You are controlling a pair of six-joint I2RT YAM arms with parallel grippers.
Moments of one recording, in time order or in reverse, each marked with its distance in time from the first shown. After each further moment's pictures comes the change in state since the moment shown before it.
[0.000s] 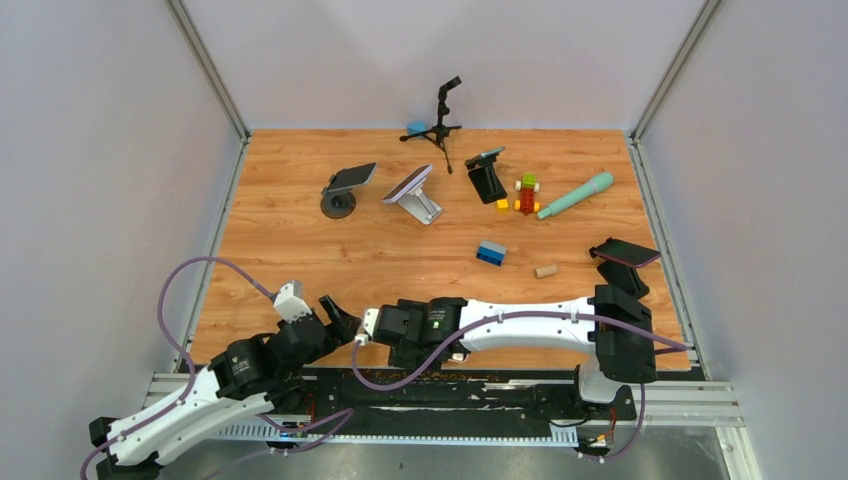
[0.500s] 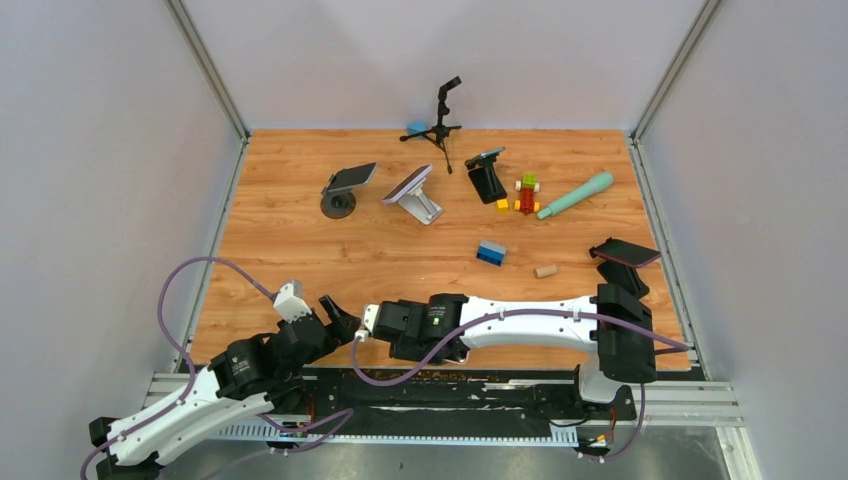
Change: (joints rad) left arm 0.000 0.000 0.000 0.001 0.000 0.000; right arm -0.007 0.000 0.035 -0.043 0.011 0.002
